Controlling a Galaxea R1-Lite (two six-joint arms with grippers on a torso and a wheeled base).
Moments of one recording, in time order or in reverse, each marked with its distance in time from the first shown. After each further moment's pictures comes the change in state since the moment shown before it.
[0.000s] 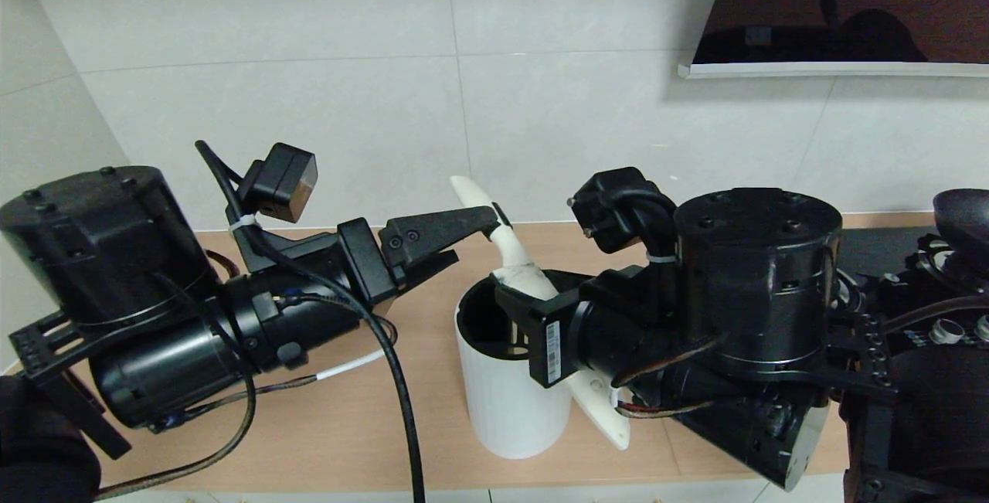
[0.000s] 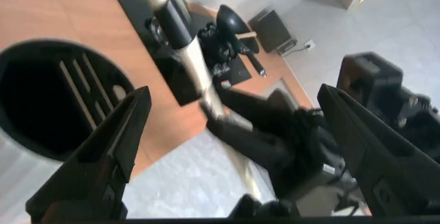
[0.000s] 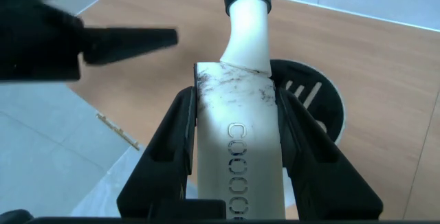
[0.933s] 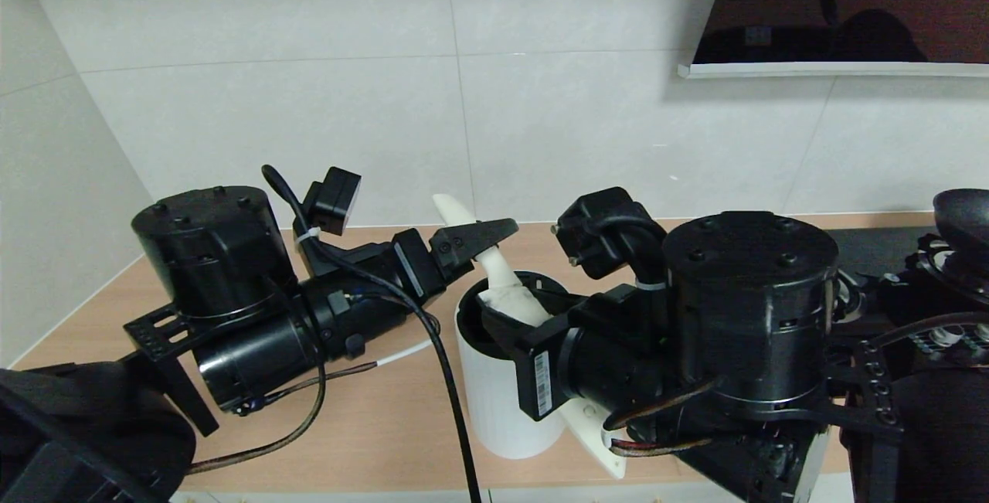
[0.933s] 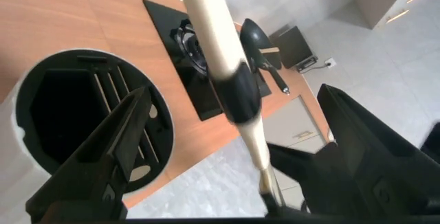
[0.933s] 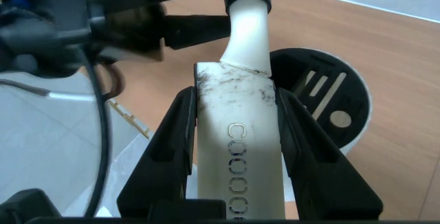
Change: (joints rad) left arm -0.013 0.139 -0.028 -0.051 0.086 -0.008; right arm 0.044 0.001 0.023 -0.001 0.000 0.000
